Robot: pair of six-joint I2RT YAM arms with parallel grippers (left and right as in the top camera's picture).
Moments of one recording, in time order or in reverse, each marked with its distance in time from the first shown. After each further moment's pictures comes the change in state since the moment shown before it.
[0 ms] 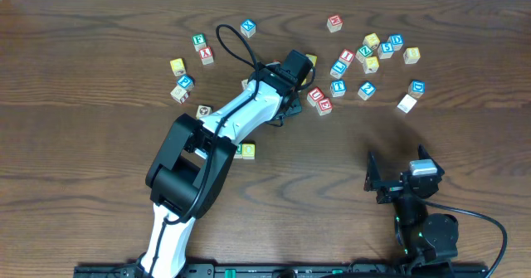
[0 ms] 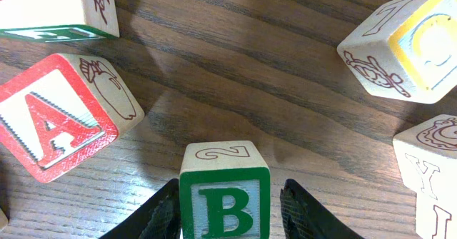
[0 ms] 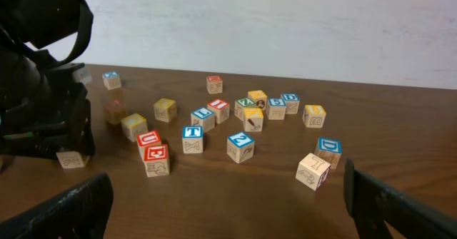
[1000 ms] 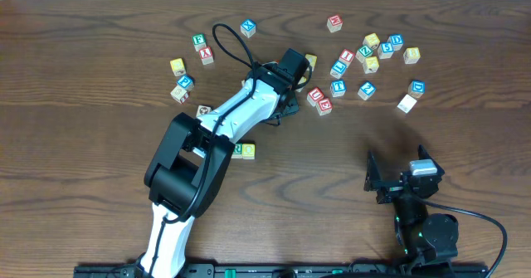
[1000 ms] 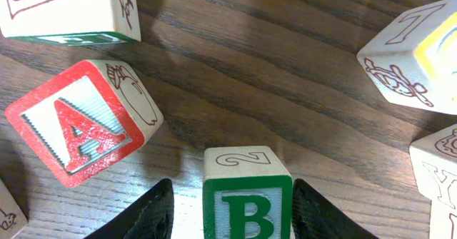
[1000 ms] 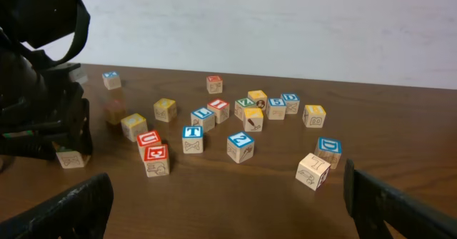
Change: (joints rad) left arm 0.013 0.000 0.000 -0.014 0.000 0.000; right arm 0.000 0.000 0.000 0.000 0.000 0.000
